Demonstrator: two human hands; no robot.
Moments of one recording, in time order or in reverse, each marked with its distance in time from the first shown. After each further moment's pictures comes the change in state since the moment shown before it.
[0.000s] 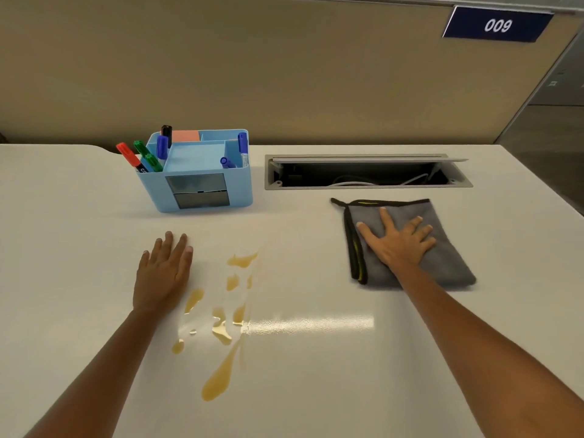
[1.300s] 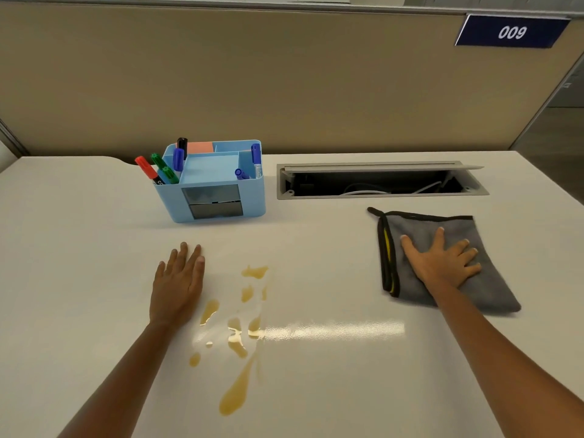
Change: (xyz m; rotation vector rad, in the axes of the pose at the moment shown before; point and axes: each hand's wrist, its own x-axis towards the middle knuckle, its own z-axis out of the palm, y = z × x) left_hand 0.000 -0.002 -0.001 -0.071 0.003 -0.006; right_hand 0.002 0.029 0.001 0.122 0.125 0.240
